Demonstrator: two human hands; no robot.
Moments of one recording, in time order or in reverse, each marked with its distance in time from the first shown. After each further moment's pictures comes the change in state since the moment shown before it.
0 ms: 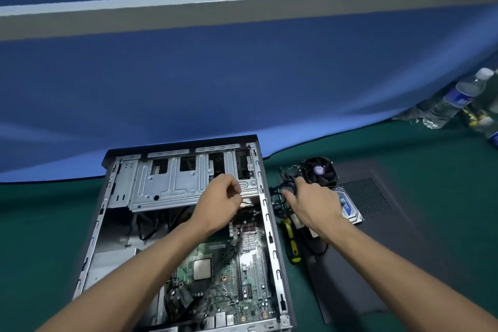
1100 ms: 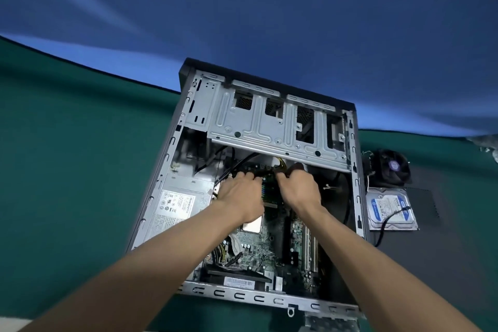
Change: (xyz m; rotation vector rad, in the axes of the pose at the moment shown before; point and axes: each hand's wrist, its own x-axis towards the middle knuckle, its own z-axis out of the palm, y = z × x) left_hand -0.045 -0.119 -0.014 0.515 -0.300 -0.149; right_hand 0.017 -0.163 0.099 0.260 -0.202 0.185
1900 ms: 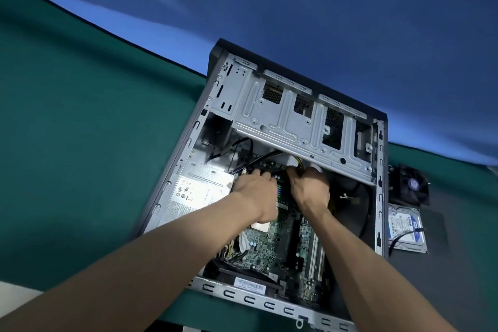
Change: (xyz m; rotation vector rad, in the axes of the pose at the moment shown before) left_hand 0.000 -0.002 -0.003 0.099 -0.116 0.026; right_hand 0.028 0.001 0.025 -0.106 0.132 0.006
